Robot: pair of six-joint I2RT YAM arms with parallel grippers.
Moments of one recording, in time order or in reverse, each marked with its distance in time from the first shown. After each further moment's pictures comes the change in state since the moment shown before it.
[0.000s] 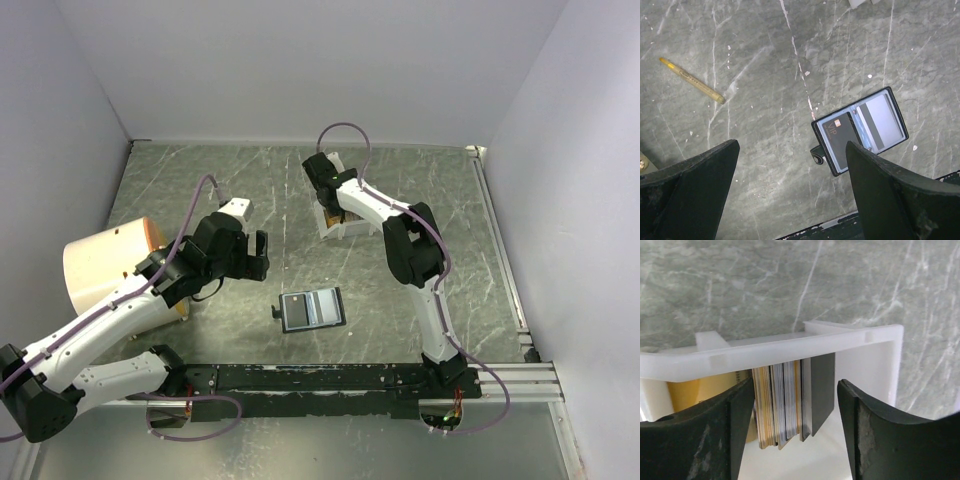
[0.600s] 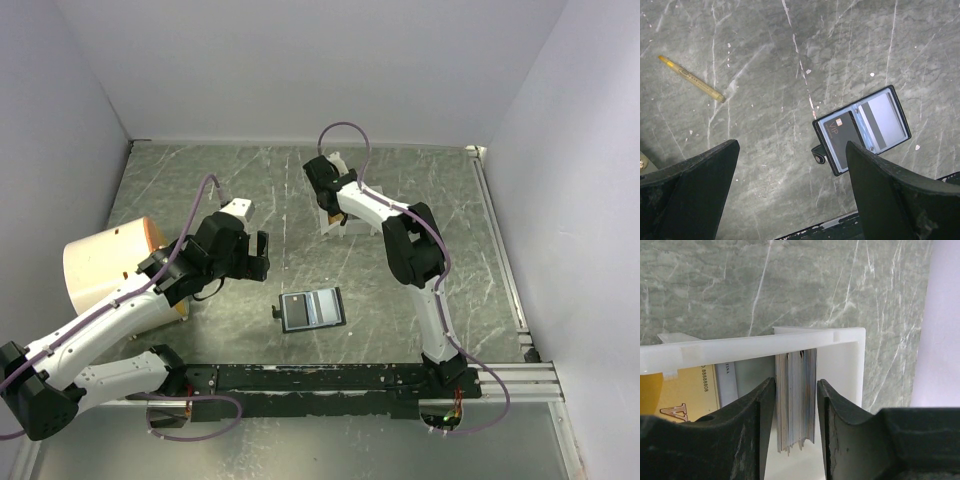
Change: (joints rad) left arm 0.000 0.014 0.000 -0.002 0.000 0.000; right arm 0.000 -0.007 -0.047 0.064 0.195 -0.076
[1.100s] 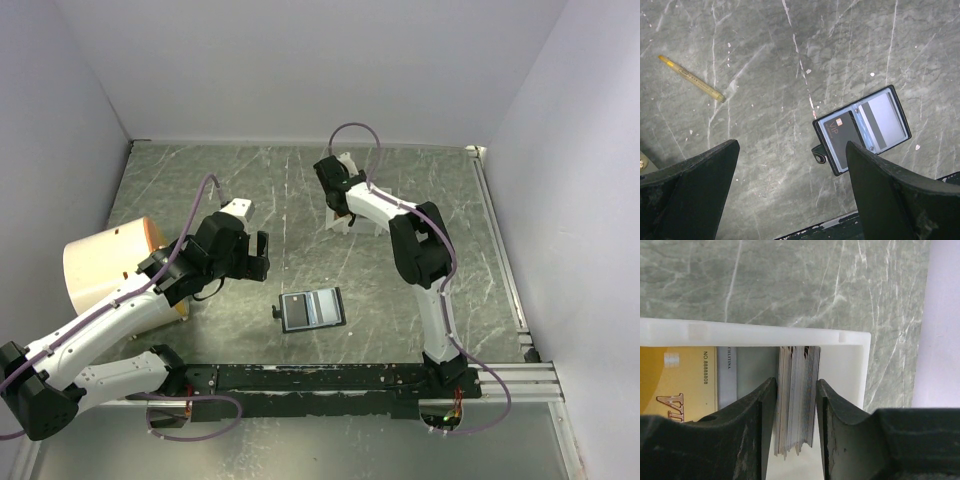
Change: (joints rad) left arm 0.000 0.001 0.000 -0.001 0.000 0.000; right arm -0.035 -0.039 -0.079 0.054 -0.010 -0.002
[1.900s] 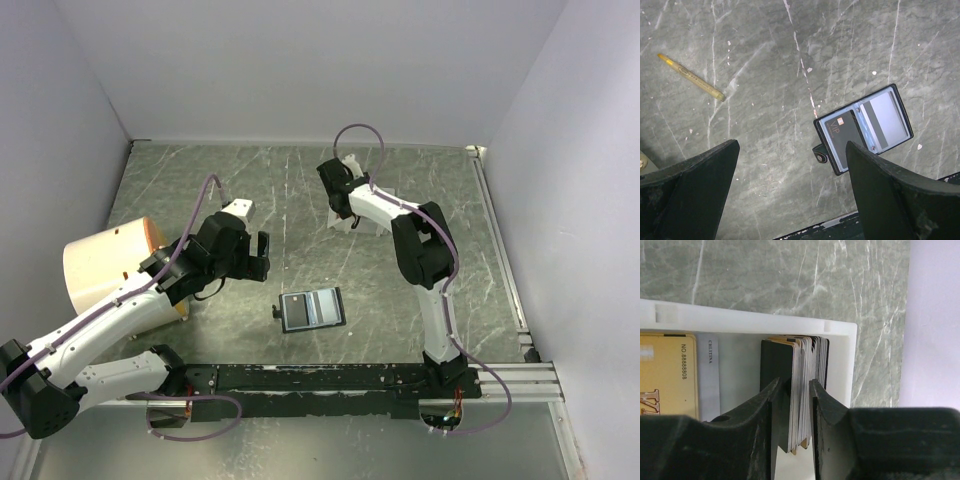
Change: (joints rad) left arm 0.000 0.011 0.000 -0.002 0.000 0.000; right arm -0.018 -0.023 -0.049 0.014 0.062 0.000
